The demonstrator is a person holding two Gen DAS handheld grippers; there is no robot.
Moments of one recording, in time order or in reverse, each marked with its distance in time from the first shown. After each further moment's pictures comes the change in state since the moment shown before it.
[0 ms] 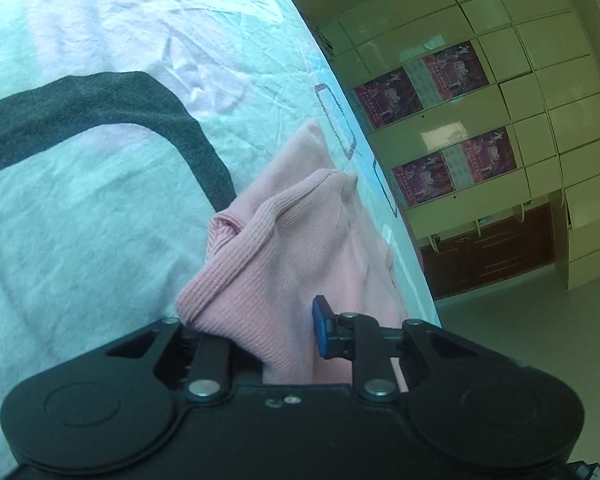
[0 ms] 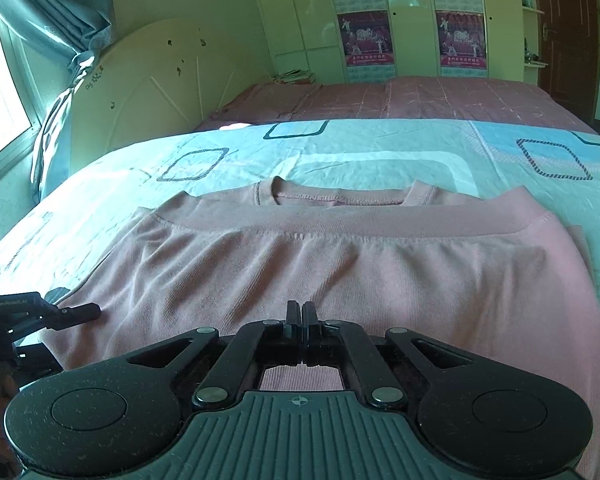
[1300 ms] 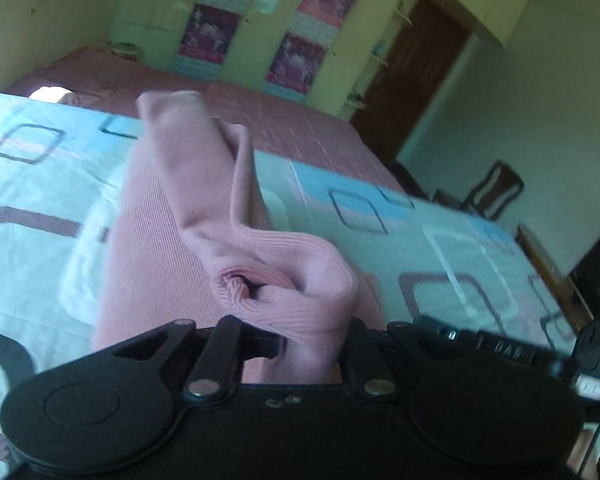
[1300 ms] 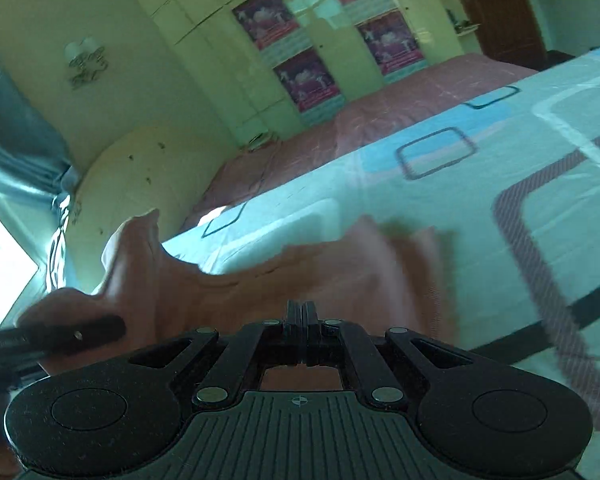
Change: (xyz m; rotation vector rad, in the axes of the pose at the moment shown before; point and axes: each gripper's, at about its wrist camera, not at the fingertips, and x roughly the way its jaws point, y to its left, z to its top) left arm 0.071 -0.267 -0.187 0.807 0.199 0.017; right arm -0.117 -0.219 -0.015 0.419 -0.185 0.108
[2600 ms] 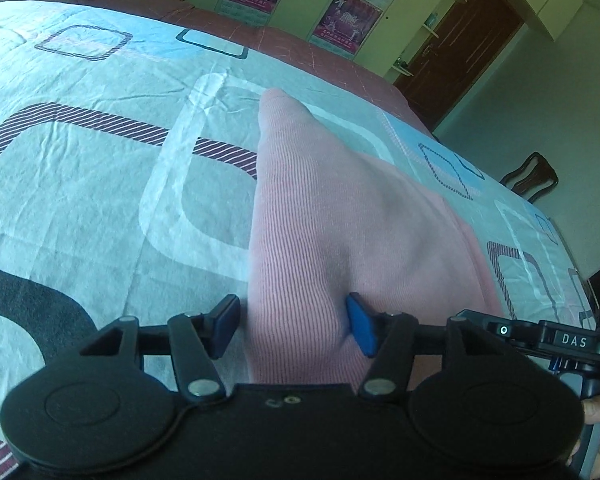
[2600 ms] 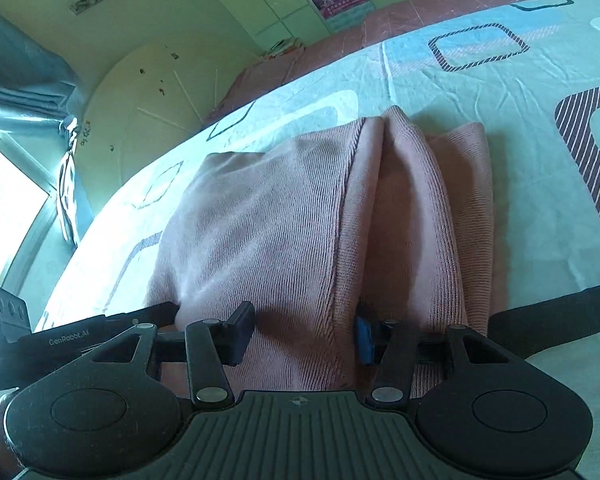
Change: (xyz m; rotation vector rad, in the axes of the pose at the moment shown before) left arm 0.025 0.118 -0.022 -0.145 0.092 0.053; right arm 0.091 0.015 -0.020 -0.089 0.324 0.062
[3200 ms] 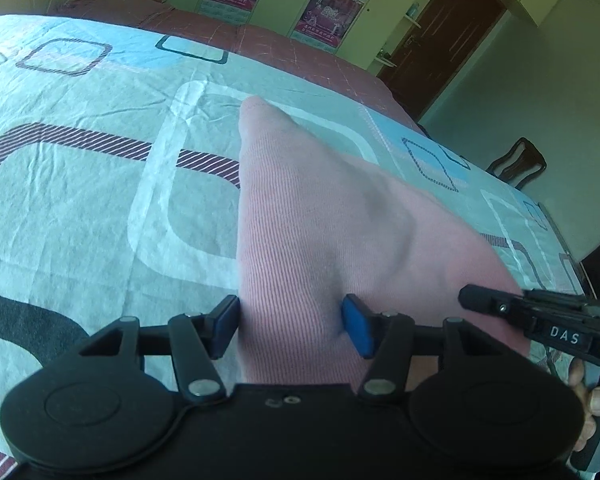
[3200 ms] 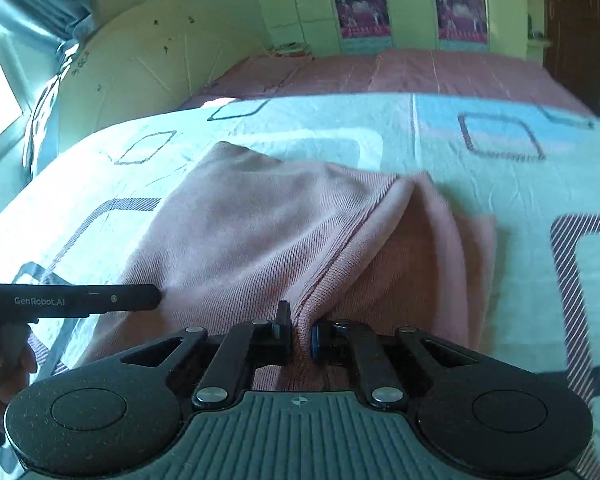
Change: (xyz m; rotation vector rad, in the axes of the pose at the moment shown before) left arm -0.005 -0.011 0.011 0.067 0.020 -0.028; right arm -0.013 0.077 0.000 -0.372 -0.052 -0.255
